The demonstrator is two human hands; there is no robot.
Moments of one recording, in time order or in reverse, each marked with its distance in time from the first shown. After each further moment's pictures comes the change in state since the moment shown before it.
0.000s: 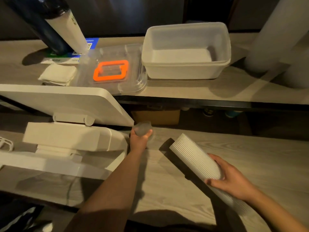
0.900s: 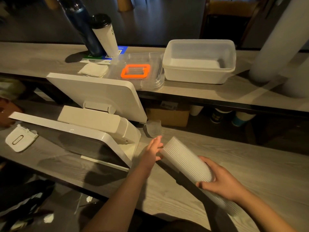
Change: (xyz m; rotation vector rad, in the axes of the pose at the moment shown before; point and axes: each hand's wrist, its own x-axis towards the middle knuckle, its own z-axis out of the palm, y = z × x) left_hand -0.125 -0.017 -0.032 -0.070 -0.353 0.132; right_hand -0.017 -0.031 0.022 -0.052 -0.053 -0.165
